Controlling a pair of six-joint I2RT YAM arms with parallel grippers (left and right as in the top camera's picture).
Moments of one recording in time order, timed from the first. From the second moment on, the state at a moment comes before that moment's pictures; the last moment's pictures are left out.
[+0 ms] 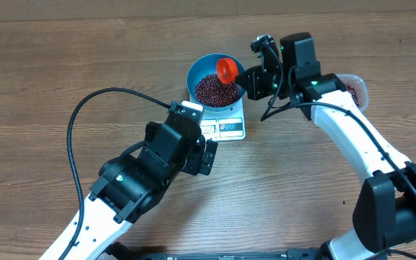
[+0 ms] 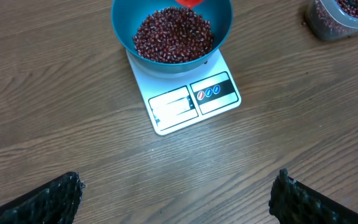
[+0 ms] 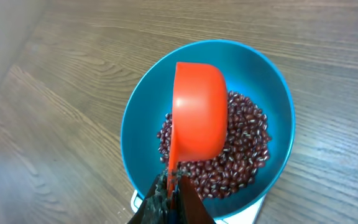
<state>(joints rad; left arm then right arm) -0.69 1.13 1.14 -0.87 -0.22 -0.31 0.28 1.74 1.34 -0.39 -0.53 0.12</state>
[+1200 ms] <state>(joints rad) -0.69 1.13 1.14 -0.87 -0.22 -0.31 -0.17 1.53 1.34 -0.84 -0.51 0.07</state>
